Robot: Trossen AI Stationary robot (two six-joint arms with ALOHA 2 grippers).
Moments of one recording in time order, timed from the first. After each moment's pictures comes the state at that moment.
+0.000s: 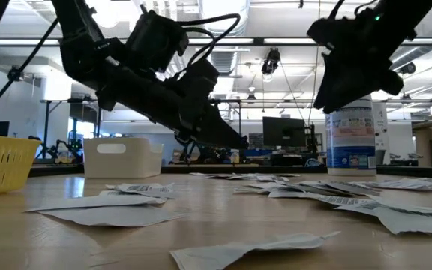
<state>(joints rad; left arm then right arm) -0.07 1.88 0.79 0.72 -0.13 -0.16 0.32 1.34 0.82 -0.62 0.63 1.19</state>
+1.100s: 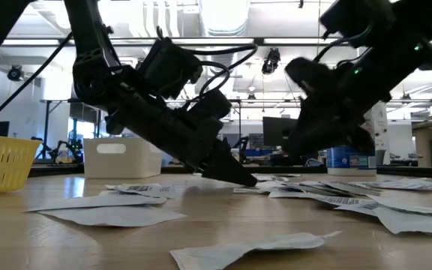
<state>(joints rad) -0.06 2.05 0.85 0.71 -0.08 -0.16 0.26 1.58 0.61 0.14 0.47 1.09</state>
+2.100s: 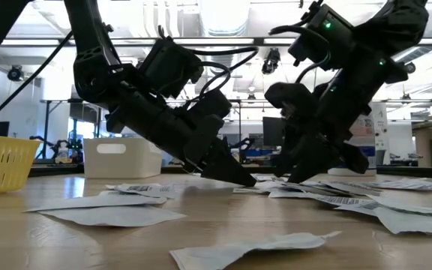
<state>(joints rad) -0.06 2.05 0.85 0.68 -0.07 -0.18 0.17 1.70 0.68 0.08 0.17 1.17</state>
